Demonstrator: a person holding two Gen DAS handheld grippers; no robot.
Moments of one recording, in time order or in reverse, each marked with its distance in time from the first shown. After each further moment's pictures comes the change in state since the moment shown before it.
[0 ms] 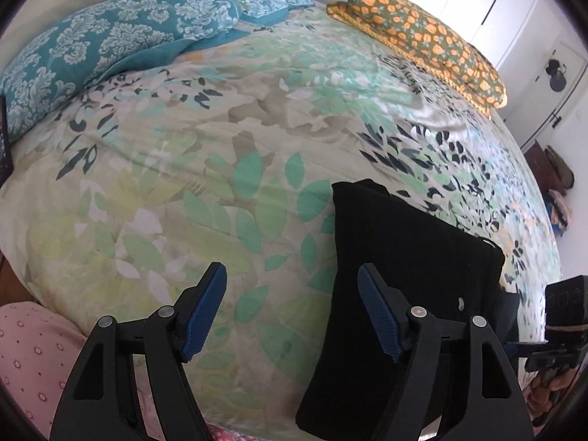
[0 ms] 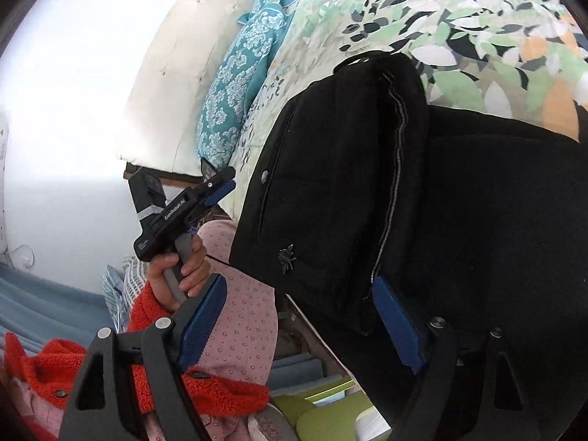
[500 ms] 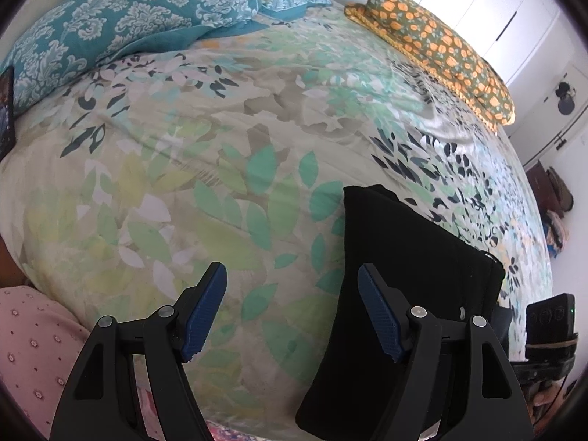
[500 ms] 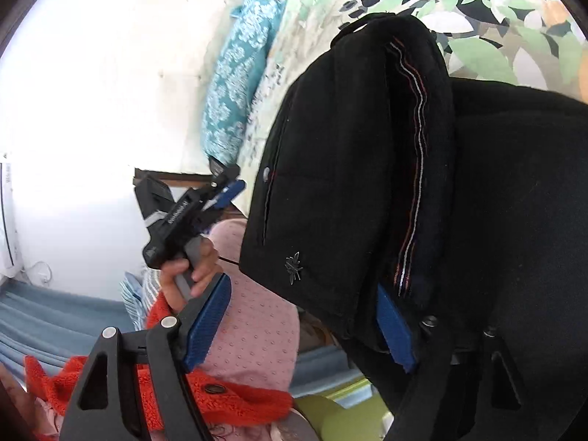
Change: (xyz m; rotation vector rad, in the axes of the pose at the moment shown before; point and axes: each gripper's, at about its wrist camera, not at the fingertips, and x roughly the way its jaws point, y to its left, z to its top) left arm 0.000 0.023 0.001 -0.096 0.019 -0.017; right arm 0.016 -0.003 -0.004 0.092 -0.001 0.053
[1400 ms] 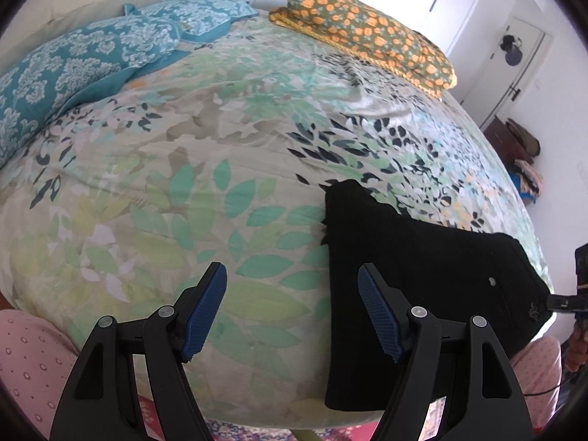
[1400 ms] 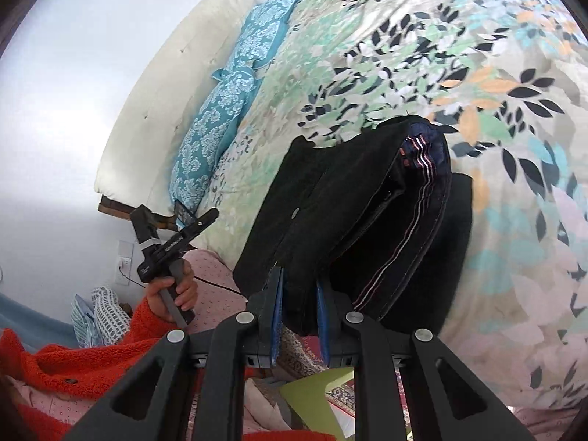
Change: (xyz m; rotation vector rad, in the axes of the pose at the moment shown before) left arm -0.033 -0.073 -0.026 0.251 -0.034 -0.115; right arm -0.164 0.044 -0.054 -0.047 -0.264 -0.298
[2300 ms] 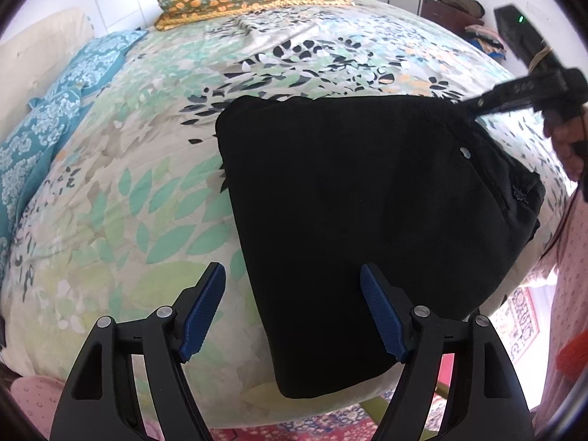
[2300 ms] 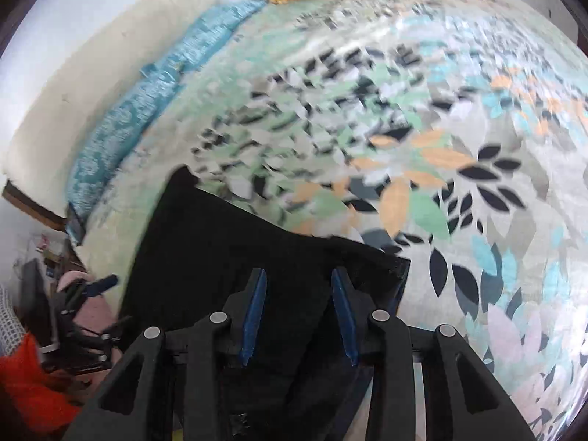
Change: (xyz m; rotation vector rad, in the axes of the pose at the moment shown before) left arm 0.036 -0.091 -0.062 0.479 0.120 0.046; right arm 0.080 -0.041 0.088 -0.095 -0.057 -0.429
